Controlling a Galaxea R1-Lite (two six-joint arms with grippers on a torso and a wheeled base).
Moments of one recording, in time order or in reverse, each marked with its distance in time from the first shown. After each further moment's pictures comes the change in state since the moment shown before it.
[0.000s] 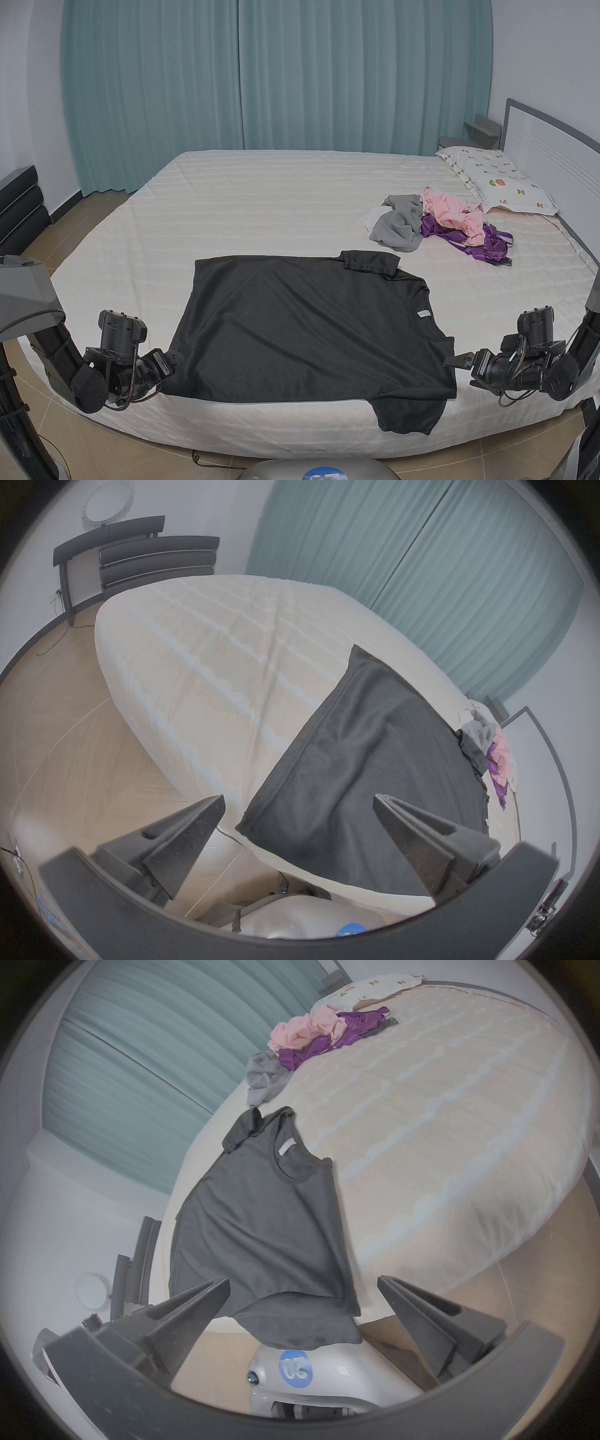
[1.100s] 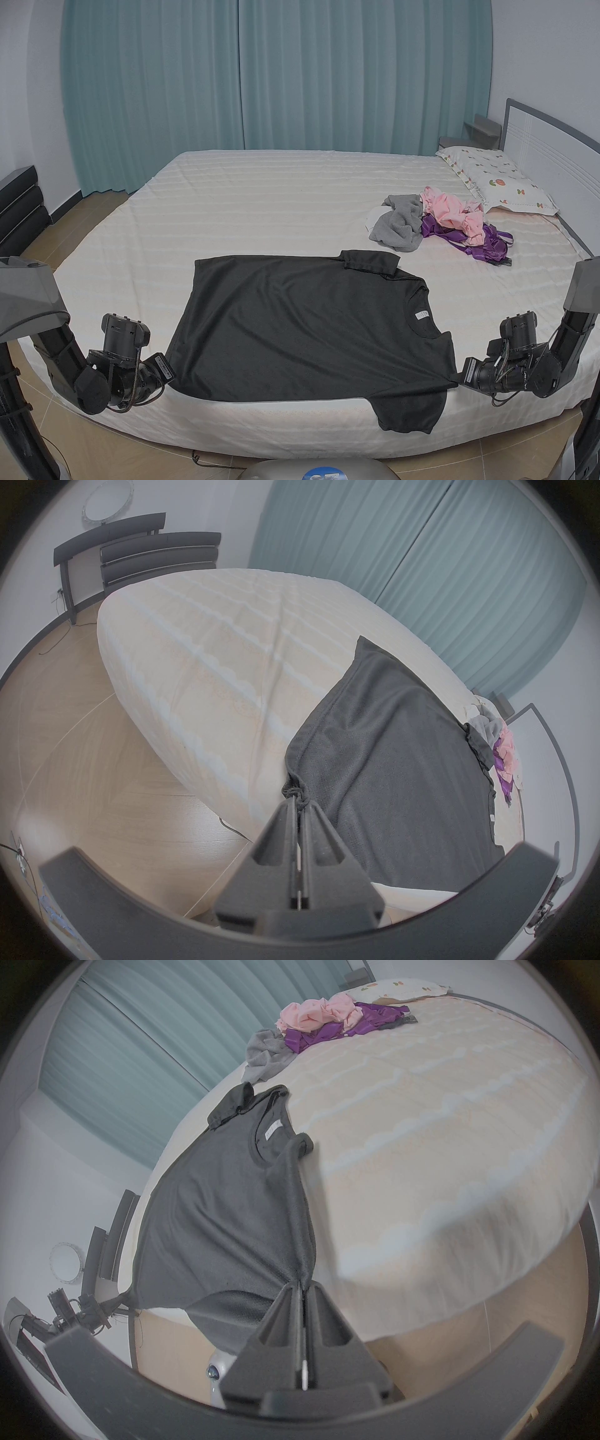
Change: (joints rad) left arm -0.008 0.019 0.002 0.007 0.001 -0.008; right arm 0.011 0.141 -0.078 0.007 -0.052 -0.138
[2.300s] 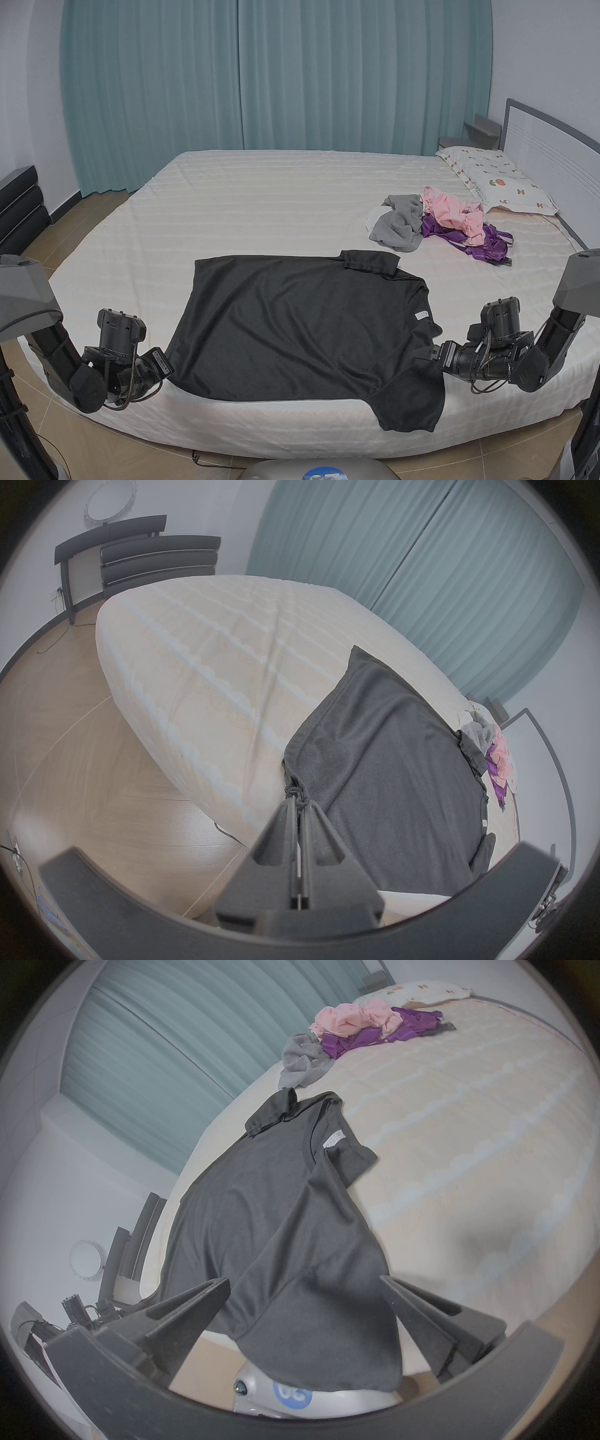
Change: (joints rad) left arm 0.002 -0.036 -0.002 0.000 0.000 -0.002; right arm 0.130 -0.012 -0.114 0.004 0.000 0.110
